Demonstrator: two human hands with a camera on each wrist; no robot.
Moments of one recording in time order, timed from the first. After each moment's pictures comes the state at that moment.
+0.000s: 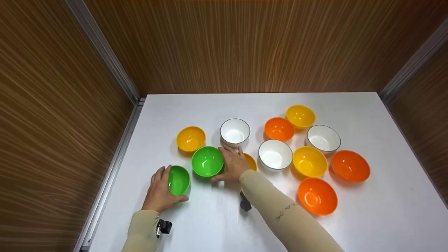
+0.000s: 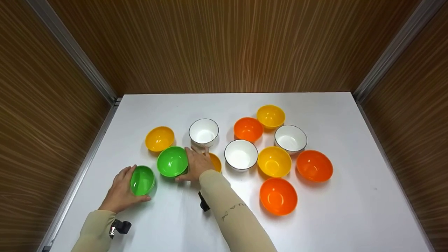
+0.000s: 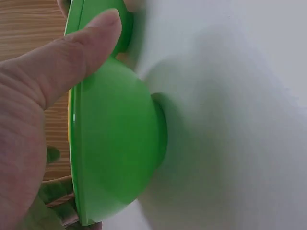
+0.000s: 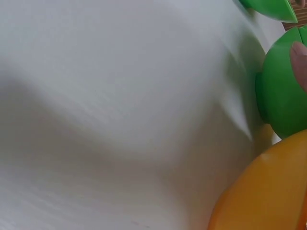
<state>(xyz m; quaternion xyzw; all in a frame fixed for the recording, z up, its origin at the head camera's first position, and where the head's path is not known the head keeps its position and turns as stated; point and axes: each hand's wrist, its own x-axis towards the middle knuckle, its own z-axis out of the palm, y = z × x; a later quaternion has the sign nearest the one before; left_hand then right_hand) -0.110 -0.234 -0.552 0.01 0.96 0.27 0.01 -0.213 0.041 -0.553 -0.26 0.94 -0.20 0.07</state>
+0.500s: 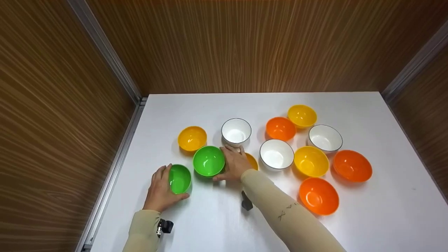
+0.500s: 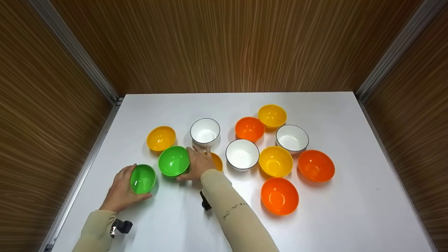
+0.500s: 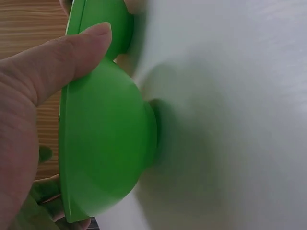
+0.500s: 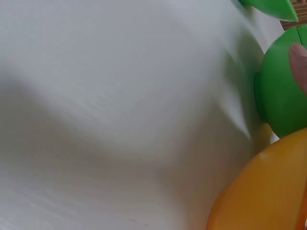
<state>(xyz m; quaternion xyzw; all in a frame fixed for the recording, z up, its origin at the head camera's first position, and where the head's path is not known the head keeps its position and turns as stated) -0.110 -0.233 -0.550 0.00 0.96 0.28 -0.02 -0.216 0.041 -0.554 -0.26 0.94 -0.21 0.08</state>
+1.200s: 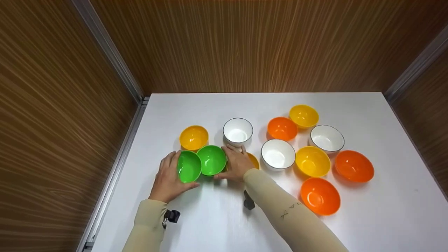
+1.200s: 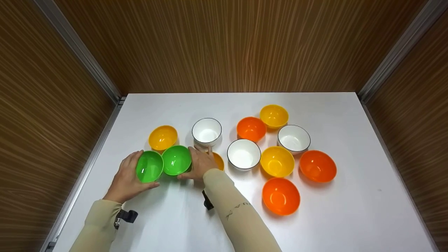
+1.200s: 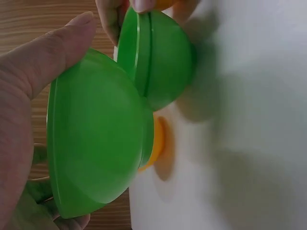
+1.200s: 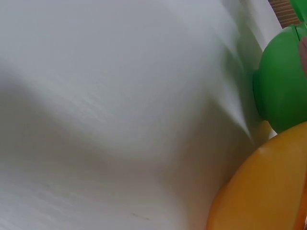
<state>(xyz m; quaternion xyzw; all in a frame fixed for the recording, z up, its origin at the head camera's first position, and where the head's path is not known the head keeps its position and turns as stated) -0.125 -0.207 -0.508 0.07 0.96 0.26 -0.08 -0.214 0.044 -0.552 -0.27 0.94 -0.20 0.07</state>
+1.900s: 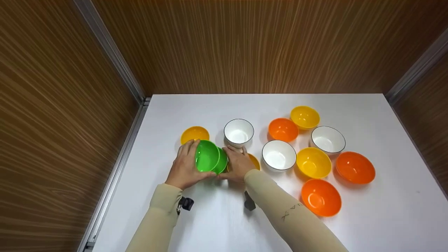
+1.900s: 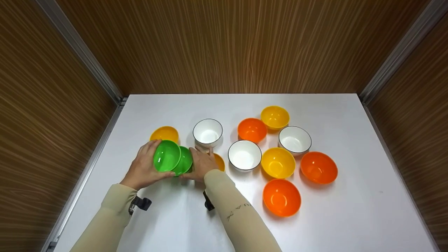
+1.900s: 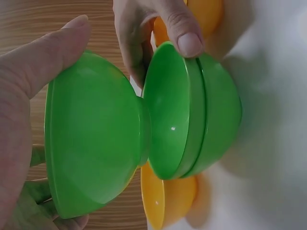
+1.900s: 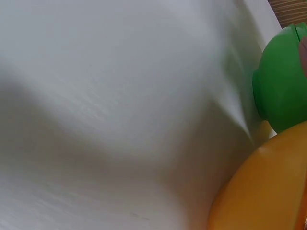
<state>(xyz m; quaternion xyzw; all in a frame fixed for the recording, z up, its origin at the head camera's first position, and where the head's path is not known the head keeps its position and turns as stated) -0.158 -0.166 -0.488 0.12 0.96 0.25 -0.08 -0.215 0.045 -0.552 -0.27 0.94 -0.20 0.06</state>
